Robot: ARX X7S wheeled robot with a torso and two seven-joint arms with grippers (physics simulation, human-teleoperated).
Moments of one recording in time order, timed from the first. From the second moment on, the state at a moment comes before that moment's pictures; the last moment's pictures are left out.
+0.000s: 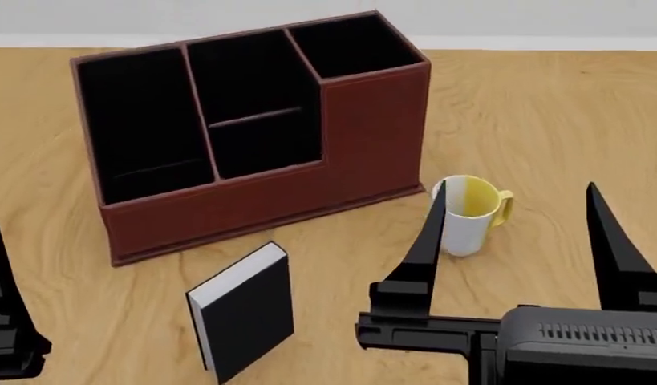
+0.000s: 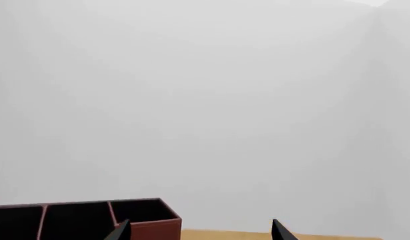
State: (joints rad) left arm -0.08 -0.24 -0.01 0.91 -0.19 -0.62 -0.28; right arm 0.25 0.19 -0.08 -0.94 0.07 0.78 0.22
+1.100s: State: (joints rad) left arm -0.11 -0.28 0.02 0.91 -0.22 -0.66 -0.30; right arm 0.26 0.21 -0.08 -0.94 0.11 0.77 0.26
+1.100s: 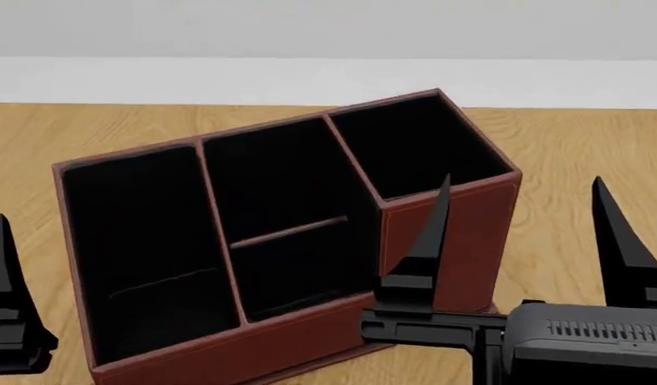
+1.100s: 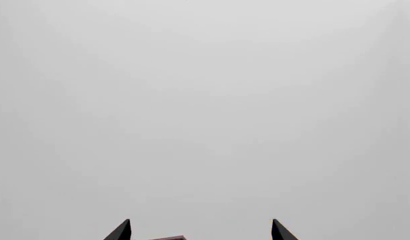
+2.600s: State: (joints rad) left arm -0.97 -0.53 0.44 0.38 -1.87 -1.50 -0.79; right arm 0.43 0.65 0.07 -1.02 0.75 0.92 0.76
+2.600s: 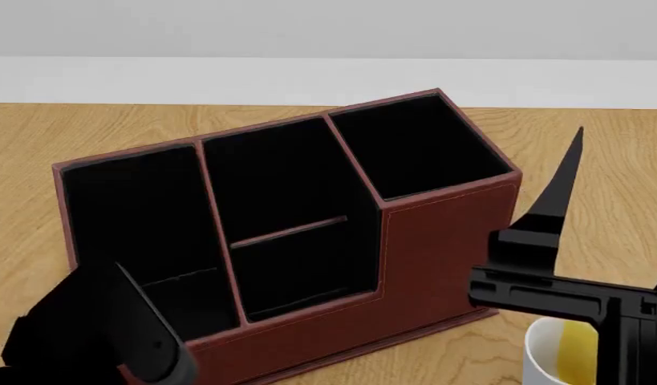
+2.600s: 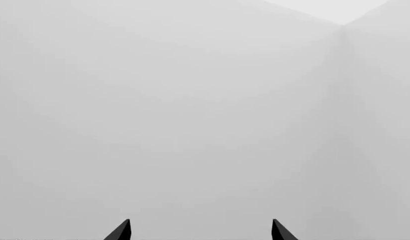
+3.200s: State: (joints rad) left arm -0.89 -0.44 0.46 0.36 -1.87 -1.35 -0.72; right arm 0.42 0.67 0.02 -1.00 0.76 0.86 0.79
